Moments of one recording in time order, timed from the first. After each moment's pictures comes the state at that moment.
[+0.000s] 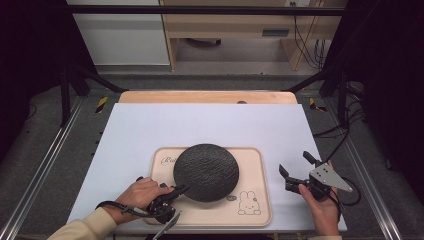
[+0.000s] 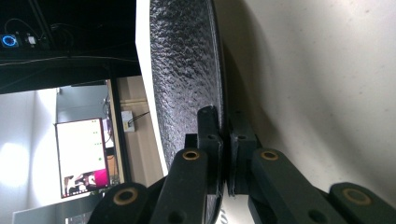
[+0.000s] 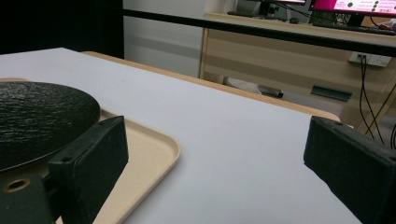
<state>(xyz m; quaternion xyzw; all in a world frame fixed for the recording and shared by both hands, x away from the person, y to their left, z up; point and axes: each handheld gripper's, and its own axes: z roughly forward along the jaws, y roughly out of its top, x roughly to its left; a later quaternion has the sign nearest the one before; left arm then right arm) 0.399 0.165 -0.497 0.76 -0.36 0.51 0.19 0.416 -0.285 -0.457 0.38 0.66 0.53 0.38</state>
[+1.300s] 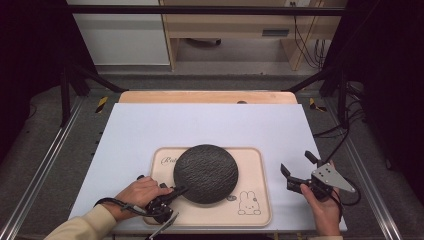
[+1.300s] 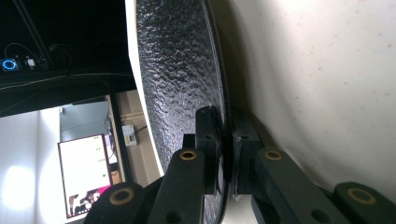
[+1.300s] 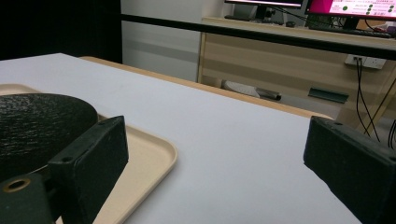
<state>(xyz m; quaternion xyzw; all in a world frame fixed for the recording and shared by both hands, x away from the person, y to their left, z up) 0.406 0.174 -0.511 0.74 -0.39 0.50 0.20 0.414 -0.288 -0.454 0.38 0.65 0.54 0.39</state>
